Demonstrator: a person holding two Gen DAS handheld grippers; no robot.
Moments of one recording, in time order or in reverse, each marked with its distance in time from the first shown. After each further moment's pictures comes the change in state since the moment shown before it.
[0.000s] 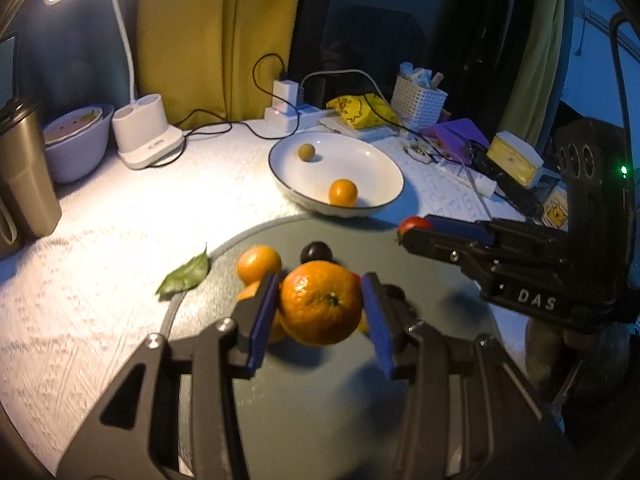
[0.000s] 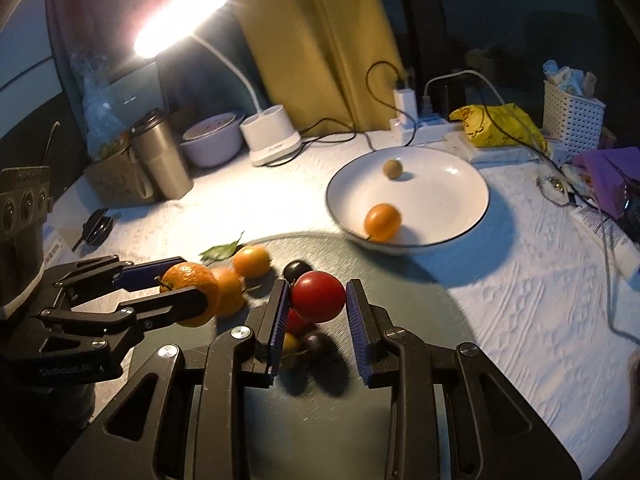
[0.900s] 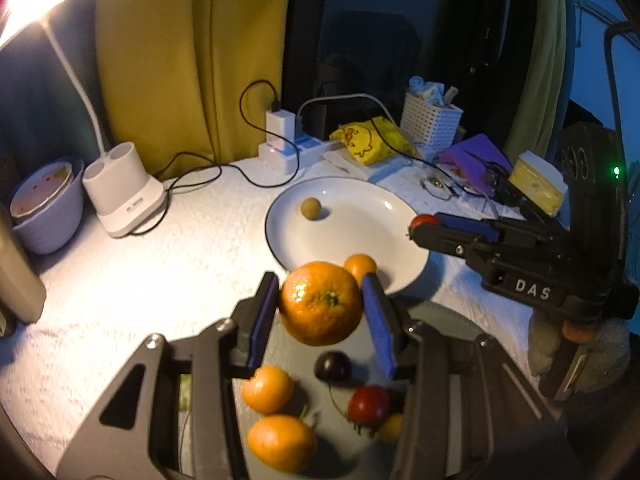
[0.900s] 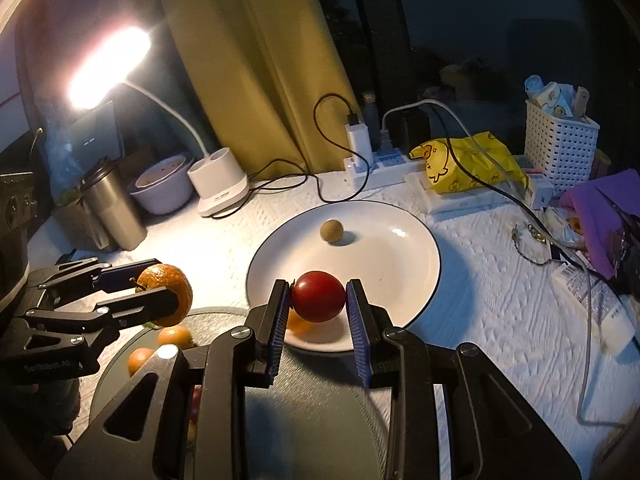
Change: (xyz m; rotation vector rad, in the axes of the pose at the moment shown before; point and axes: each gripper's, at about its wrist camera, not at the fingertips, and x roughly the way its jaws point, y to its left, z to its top) left arm 0.052 0.001 0.070 0.059 -0.031 0.022; right arm 0.031 -0.067 0.055 0.031 -0.070 -0.050
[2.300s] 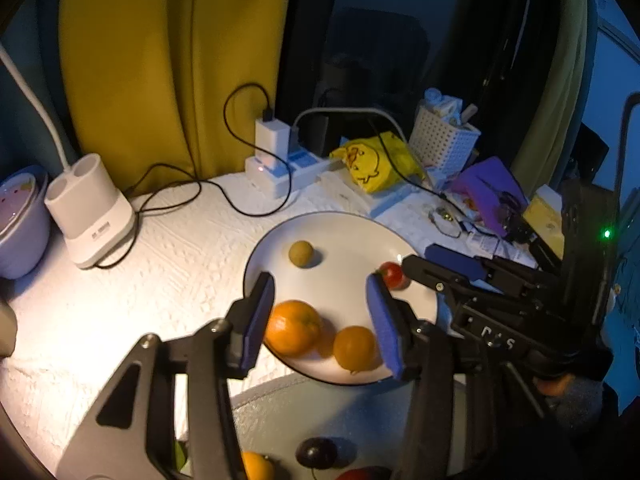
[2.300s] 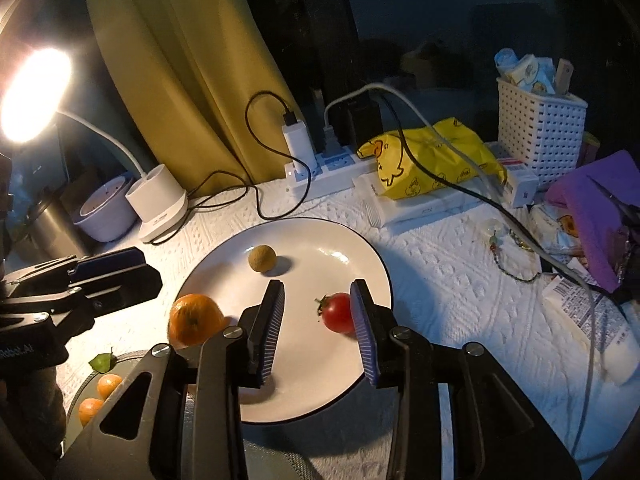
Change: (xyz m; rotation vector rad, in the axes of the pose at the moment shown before) left arm 0.047 0.002 0.048 -0.070 0.009 -0.029; right arm 0.040 -0.039 0.021 0.087 0.001 -0.110
